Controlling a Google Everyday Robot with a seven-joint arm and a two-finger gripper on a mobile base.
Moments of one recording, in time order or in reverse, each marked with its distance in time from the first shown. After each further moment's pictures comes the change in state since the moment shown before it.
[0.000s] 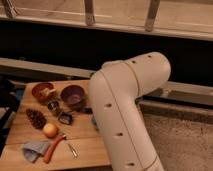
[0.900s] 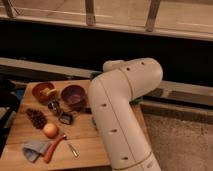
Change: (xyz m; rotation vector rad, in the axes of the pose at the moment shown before) arm -0.019 -0.001 0.029 0.040 0.015 -0.027
